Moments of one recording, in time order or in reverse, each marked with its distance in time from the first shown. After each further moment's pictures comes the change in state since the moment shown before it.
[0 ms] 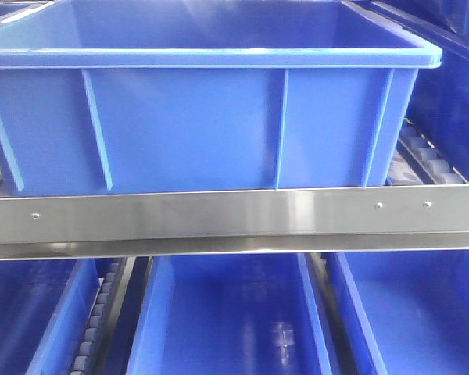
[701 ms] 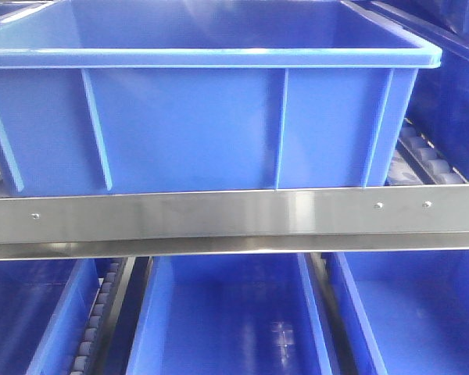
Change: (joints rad) left arm 0.000 -0.448 0.283 0.017 0.093 0.000; right arm 0.000 -0.295 0.250 0.020 -0.028 0.000
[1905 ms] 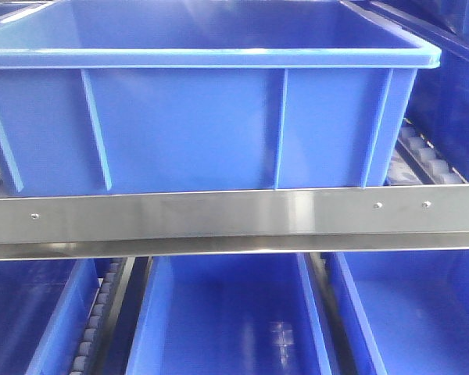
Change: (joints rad) left arm 0.000 0.000 0.000 0.000 0.000 0.000; right arm -0.427 -0.210 0.360 0.223 -0.097 -0.265
